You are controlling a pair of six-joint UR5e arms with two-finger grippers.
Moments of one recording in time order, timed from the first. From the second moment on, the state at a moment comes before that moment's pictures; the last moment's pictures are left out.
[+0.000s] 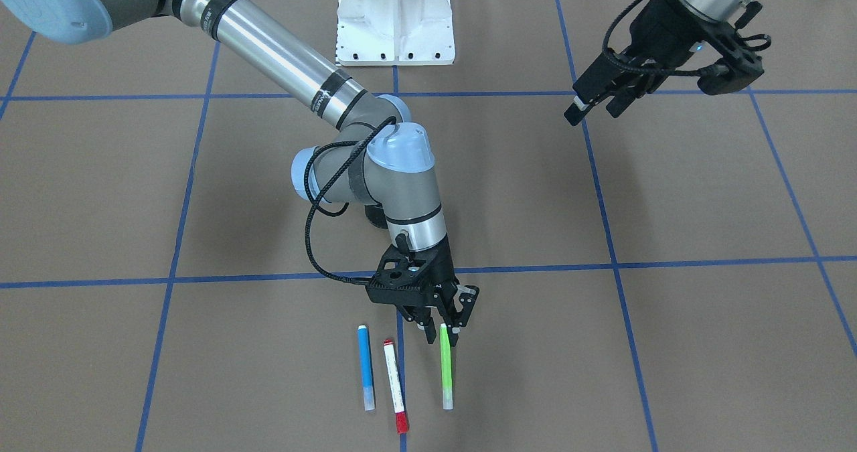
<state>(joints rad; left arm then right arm) -0.98 -1.97 -2.04 -1.73 -2.27 -1.53 0.64 -0.45 0.81 -0.76 1.49 1.52</state>
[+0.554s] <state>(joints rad) -0.92 -2.21 -1.83 -1.62 -2.21 -1.53 0.85 -0.92 1.40 -0.83 1.93 1.49</state>
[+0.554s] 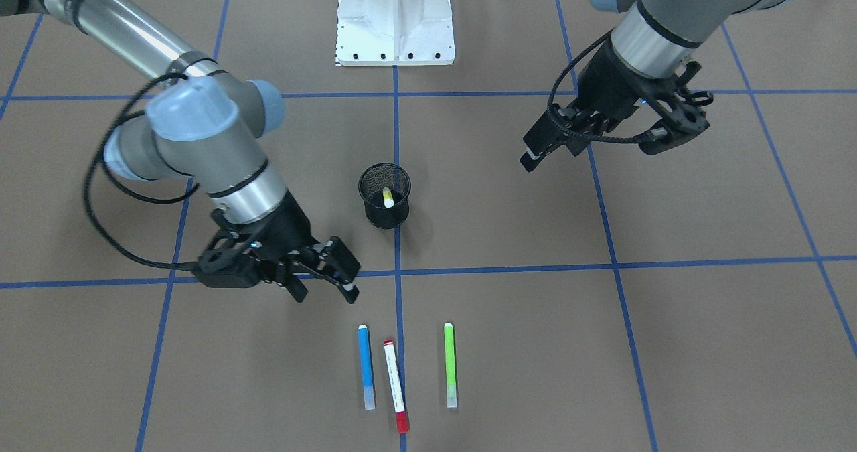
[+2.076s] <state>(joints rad) -0.73 -2.75 -1.10 -1.41 -2.25 -1.06 0.99 -1.27 1.60 -0.83 2.18 1.24</state>
